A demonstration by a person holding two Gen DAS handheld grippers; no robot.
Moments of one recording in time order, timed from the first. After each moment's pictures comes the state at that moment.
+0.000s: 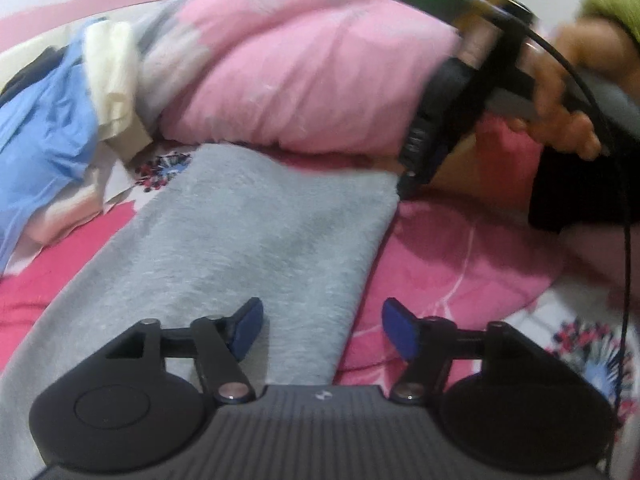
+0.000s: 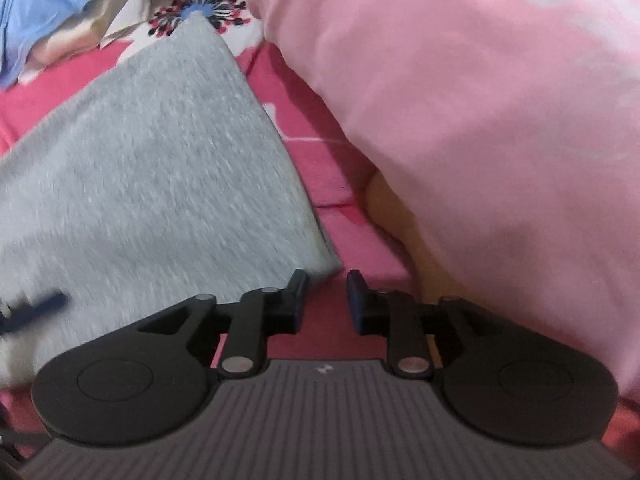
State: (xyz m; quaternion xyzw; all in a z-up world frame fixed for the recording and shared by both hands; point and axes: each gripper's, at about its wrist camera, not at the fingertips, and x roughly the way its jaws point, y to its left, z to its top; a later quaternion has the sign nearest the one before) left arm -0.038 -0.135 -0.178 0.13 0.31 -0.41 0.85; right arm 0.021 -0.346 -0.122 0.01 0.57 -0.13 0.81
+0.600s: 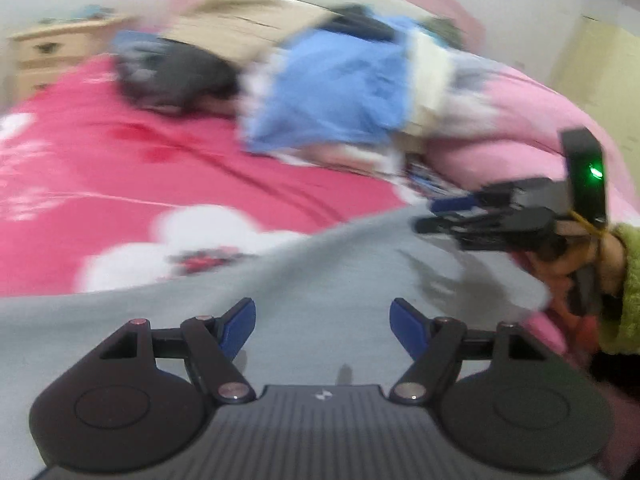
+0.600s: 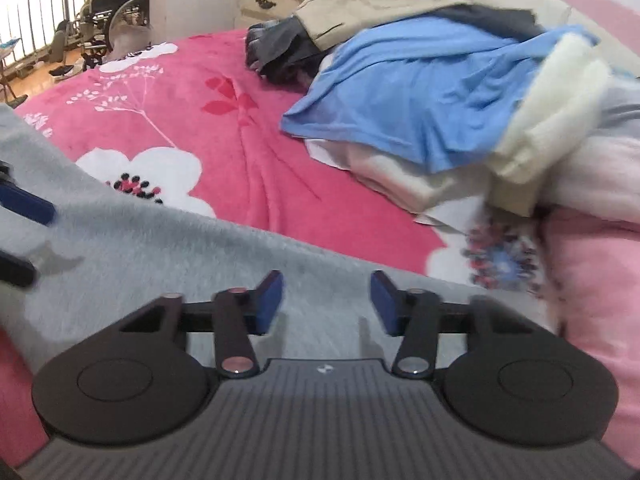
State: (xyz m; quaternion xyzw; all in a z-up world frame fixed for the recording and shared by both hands) left arm -0.049 0.071 -0.121 -0.10 0.39 -0.12 0.91; right arm 0.111 -0.206 -0.115 -0.17 0.37 0.25 0.88
